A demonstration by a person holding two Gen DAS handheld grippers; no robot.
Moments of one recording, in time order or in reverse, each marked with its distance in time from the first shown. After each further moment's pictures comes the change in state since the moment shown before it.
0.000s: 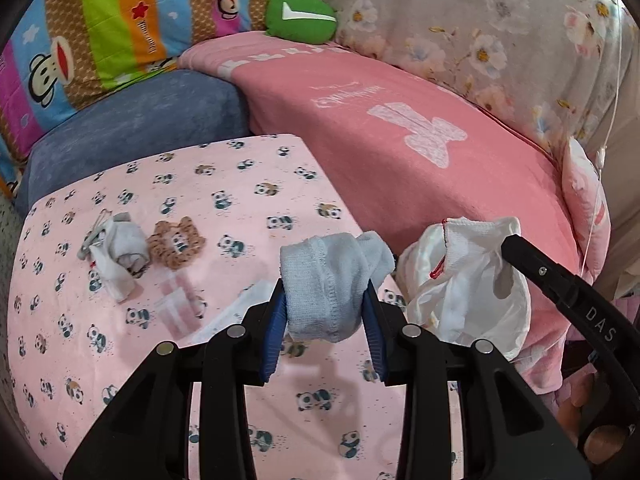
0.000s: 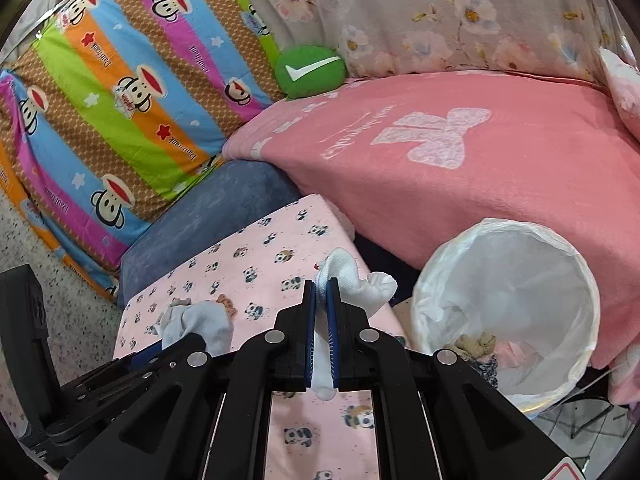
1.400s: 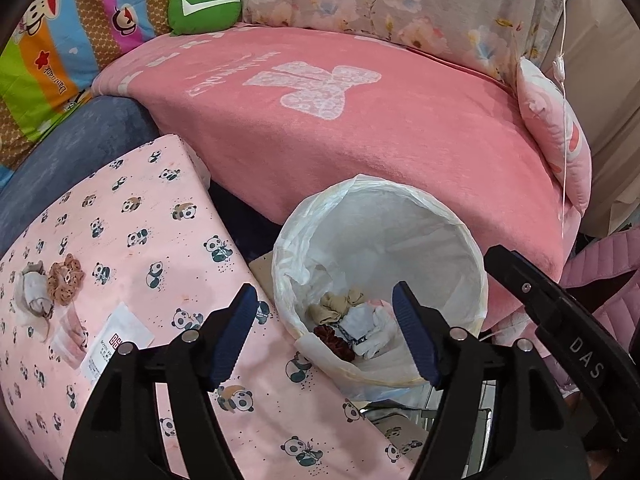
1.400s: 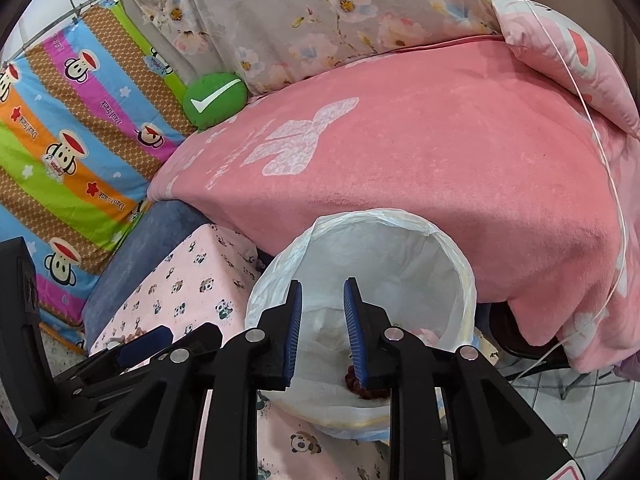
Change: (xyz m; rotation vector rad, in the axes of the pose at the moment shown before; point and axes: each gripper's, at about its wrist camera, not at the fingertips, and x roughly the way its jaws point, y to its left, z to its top) left arm 0.061 -0.142 -0.005 0.197 0.087 -0.056; right arm -0.030 -0.160 -0.006 0.195 -0.033 -0.145
